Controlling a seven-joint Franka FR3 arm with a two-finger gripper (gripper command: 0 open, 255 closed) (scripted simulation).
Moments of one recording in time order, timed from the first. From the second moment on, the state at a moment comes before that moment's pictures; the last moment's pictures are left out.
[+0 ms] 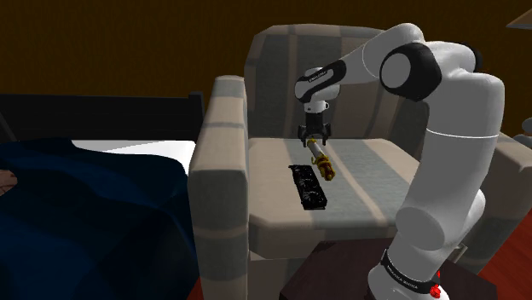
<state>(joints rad) -0.30 0.22 -0.21 -1.89 0.00 1.88 0.25</state>
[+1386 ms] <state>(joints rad) -0.37 0.47 -0.24 -1.76 0.06 1.94 0.26</state>
